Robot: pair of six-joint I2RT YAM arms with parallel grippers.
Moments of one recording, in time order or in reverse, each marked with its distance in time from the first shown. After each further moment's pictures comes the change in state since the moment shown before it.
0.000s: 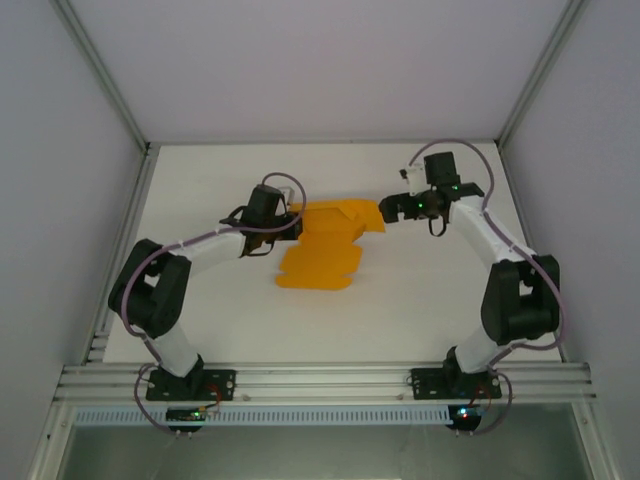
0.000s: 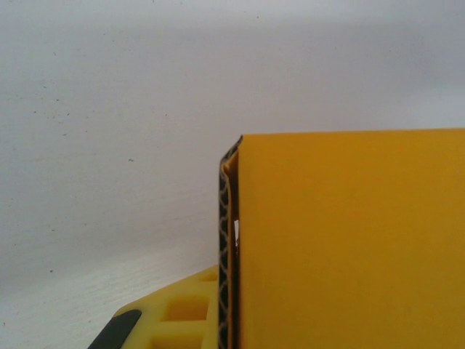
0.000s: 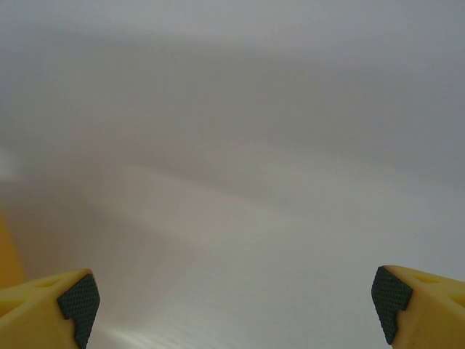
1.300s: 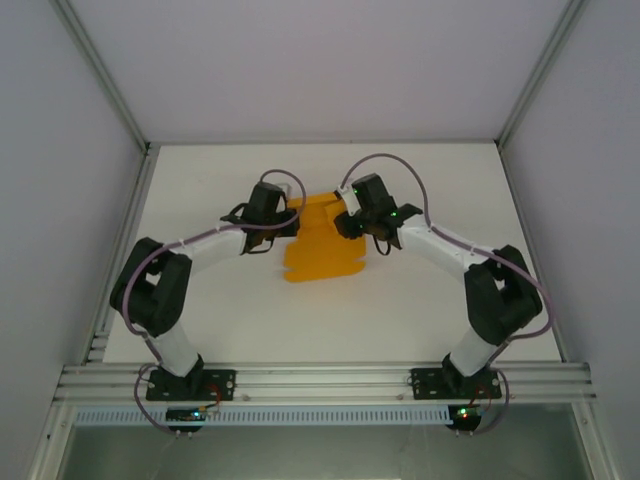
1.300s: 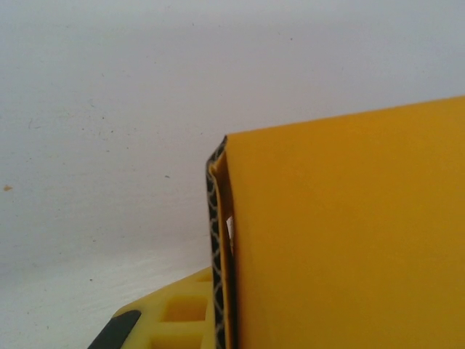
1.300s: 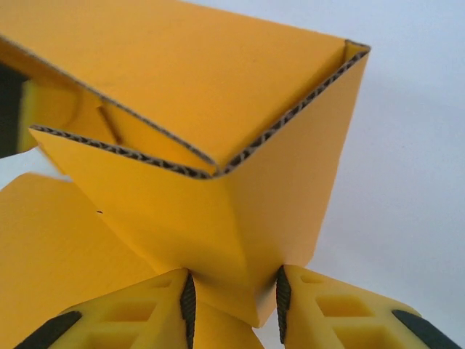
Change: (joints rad) left arm -0.003 0.019 0.034 -0.030 -0.080 -0.007; right arm 0.393 0.064 -0.087 0.308 0.274 0.065
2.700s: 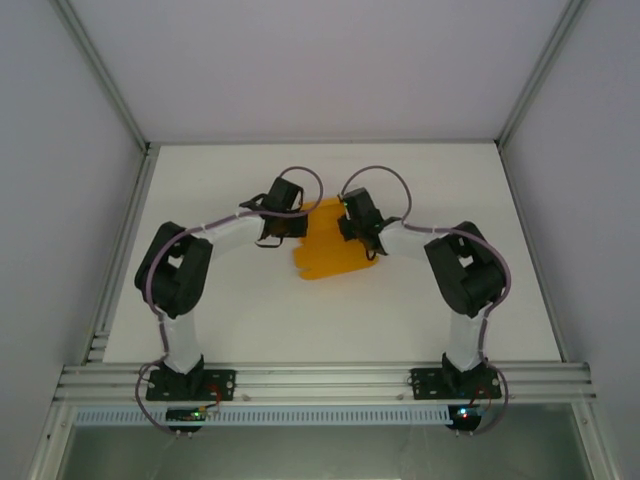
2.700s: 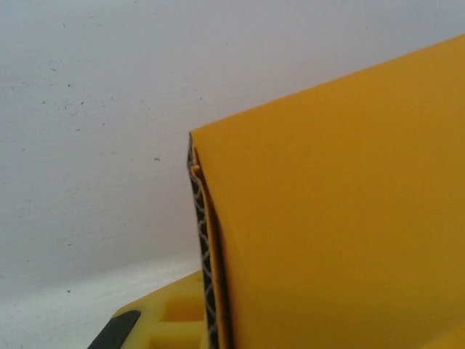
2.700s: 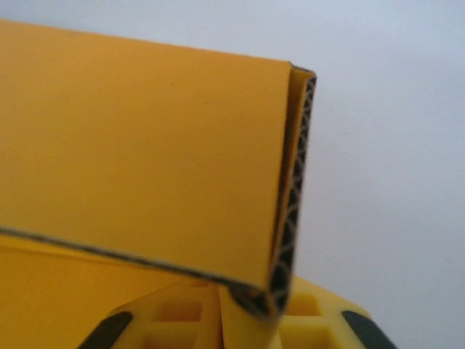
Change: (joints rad) left arm -0.045 0.166 0.211 -0.236 -0.055 0.039; right arm 0.013 0.233 -0.052 0.312 0.301 0.124
